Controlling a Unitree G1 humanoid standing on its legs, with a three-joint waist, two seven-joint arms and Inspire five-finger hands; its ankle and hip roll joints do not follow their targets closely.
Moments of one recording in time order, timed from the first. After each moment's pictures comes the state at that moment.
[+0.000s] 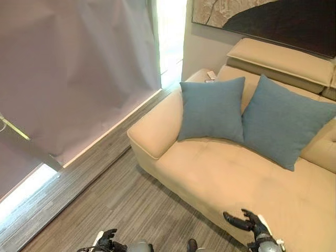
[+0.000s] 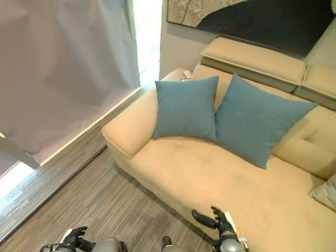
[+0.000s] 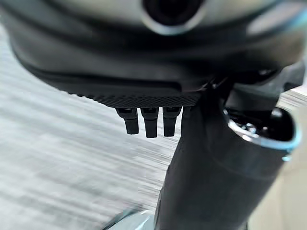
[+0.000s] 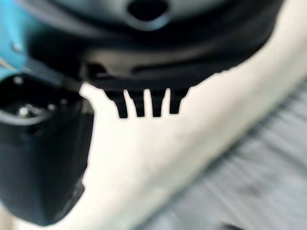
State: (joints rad) left arm -0.05 0.27 -0.23 1.27 -0.04 -0.11 0.17; right arm 0.03 -0.44 0.22 0.87 0.10 -0.13 -0.19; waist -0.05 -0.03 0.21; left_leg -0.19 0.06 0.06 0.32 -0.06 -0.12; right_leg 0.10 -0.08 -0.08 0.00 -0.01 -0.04
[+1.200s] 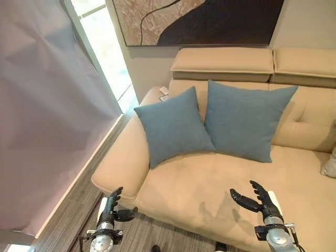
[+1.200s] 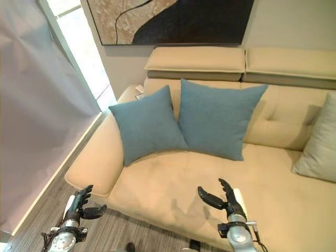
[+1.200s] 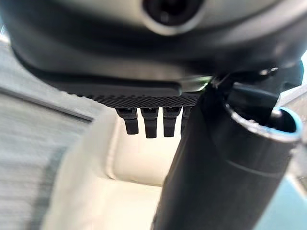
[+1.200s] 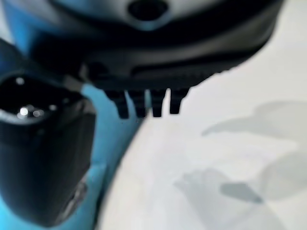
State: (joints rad) left arm 0.11 0.31 -0.16 0.65 -0.13 -0.26 0.26; right arm 0.08 -0.49 0.08 0.57 0.00 -0.16 -0.25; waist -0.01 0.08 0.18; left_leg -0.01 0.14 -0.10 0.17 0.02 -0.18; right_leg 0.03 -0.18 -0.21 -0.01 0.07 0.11
